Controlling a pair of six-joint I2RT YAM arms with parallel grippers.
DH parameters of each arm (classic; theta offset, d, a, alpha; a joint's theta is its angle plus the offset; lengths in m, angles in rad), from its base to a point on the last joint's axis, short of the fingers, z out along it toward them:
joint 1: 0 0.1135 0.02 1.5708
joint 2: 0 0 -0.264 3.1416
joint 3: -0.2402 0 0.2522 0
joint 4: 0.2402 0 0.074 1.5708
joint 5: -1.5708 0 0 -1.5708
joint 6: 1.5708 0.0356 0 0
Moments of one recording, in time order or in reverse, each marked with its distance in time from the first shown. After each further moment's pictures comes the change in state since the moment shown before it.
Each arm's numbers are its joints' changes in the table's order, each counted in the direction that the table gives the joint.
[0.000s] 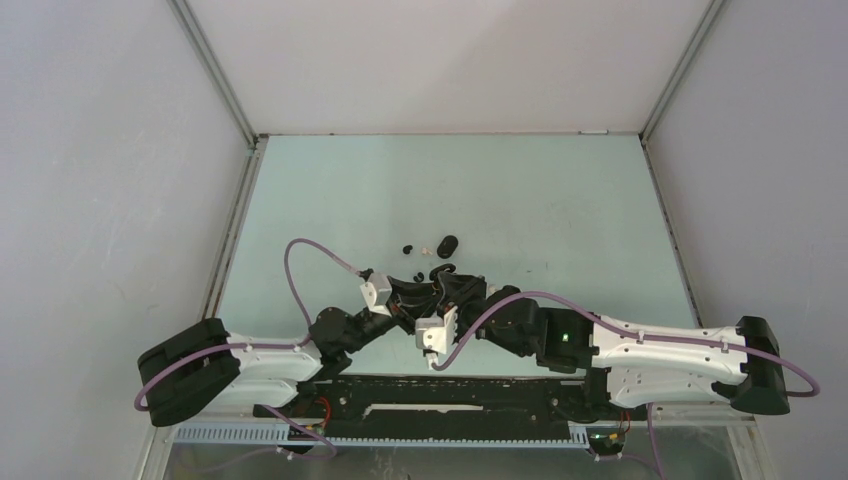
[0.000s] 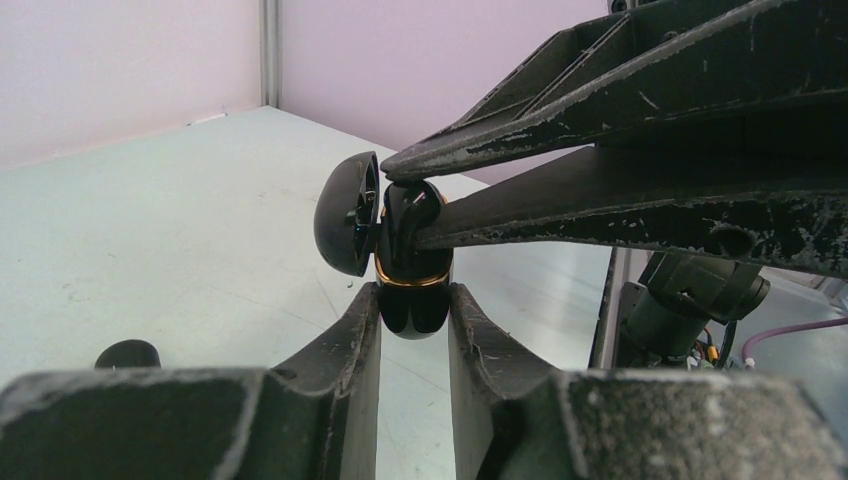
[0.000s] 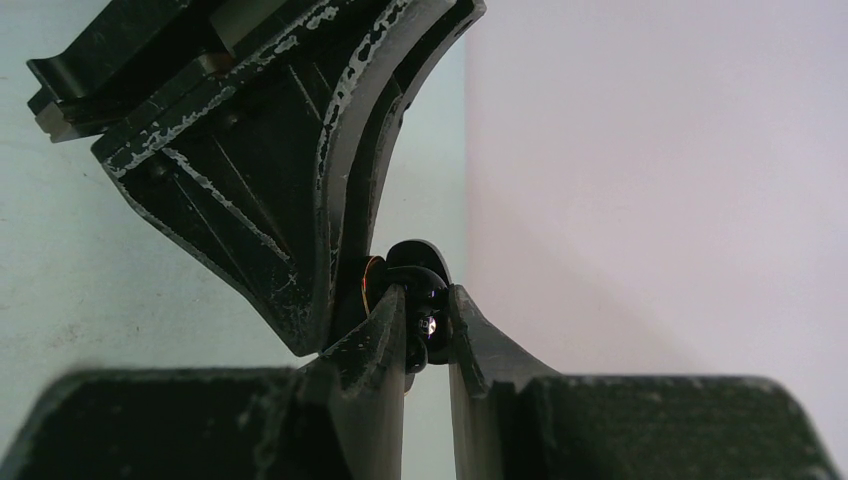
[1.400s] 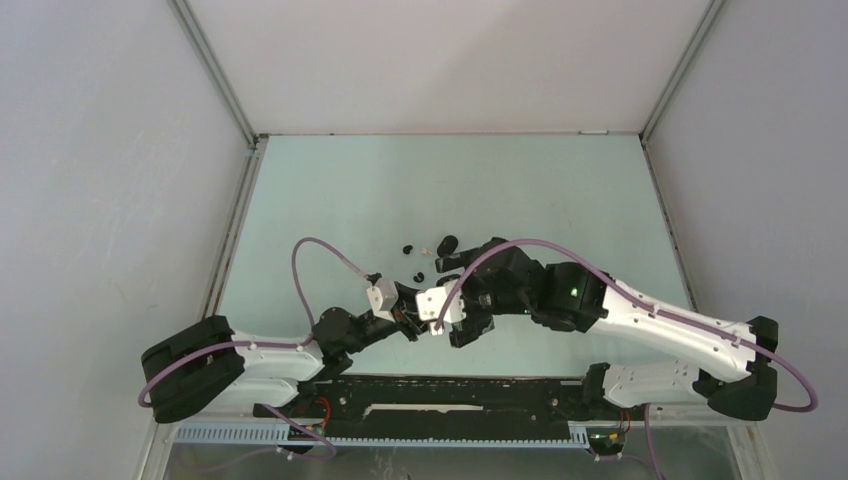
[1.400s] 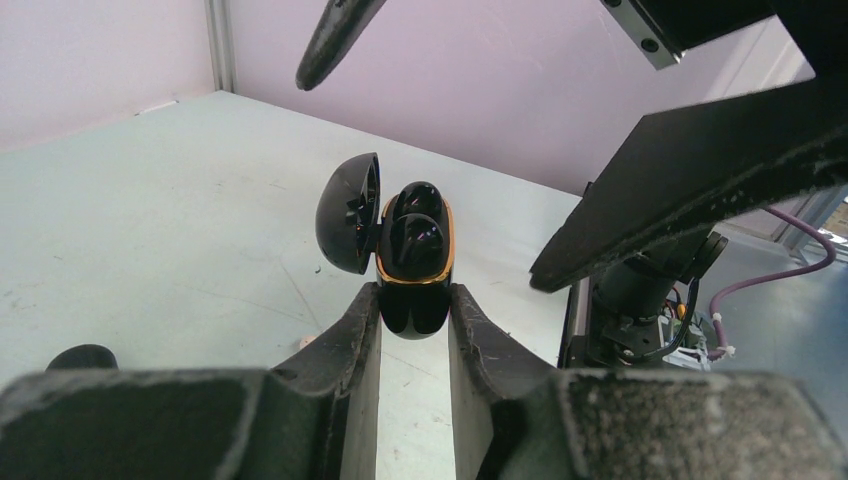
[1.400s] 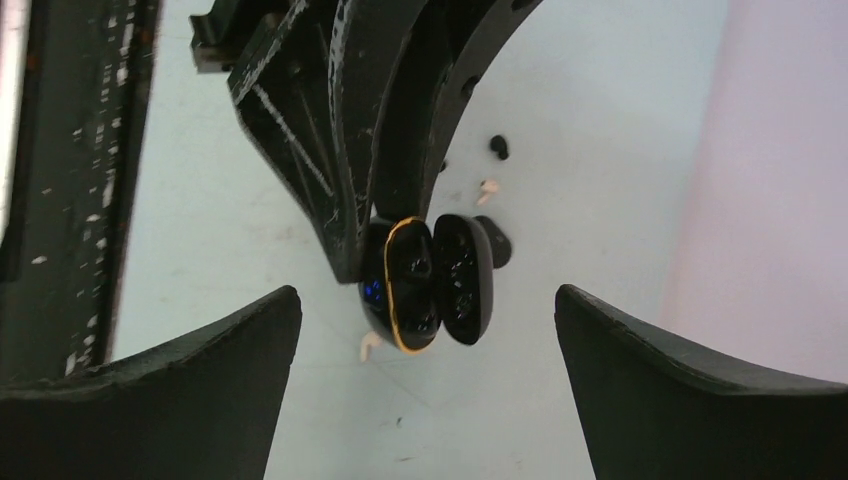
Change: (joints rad) left arm -0.007 -0.026 0.001 0.004 -0.084 0.008; right arm -0.154 -0.112 -0.393 0.651 0.364 0.231
